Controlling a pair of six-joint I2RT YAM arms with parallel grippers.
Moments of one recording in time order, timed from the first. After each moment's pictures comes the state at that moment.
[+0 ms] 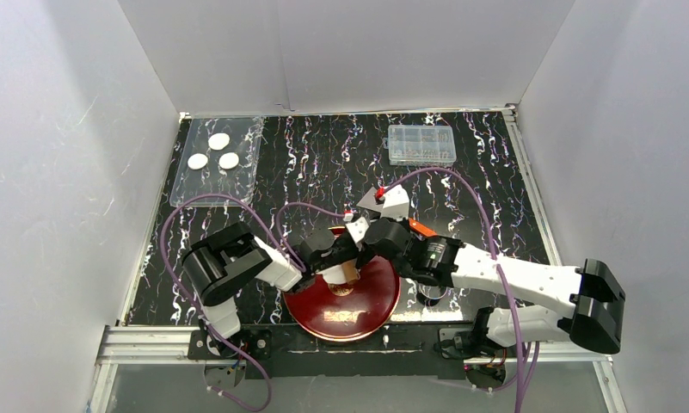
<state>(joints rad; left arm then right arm) -0.95 1.77 0.52 1.09 0.21 0.01 1.18 1.22 0.88 -0.44 0.70 0.57</state>
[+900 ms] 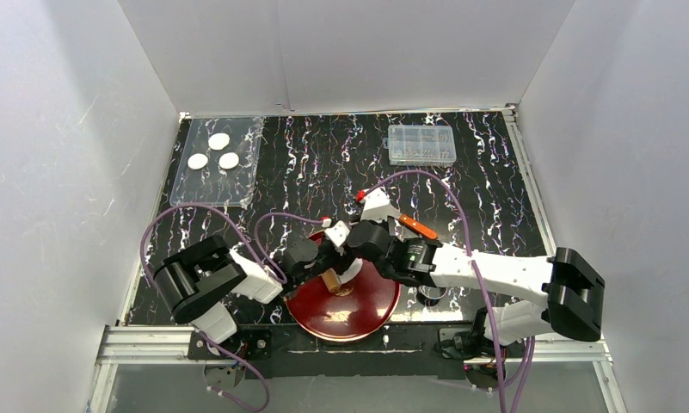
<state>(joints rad) -0.95 1.62 0.34 1.03 0.01 -0.05 1.23 1.34 0.89 -0.27 0.67 0.59</state>
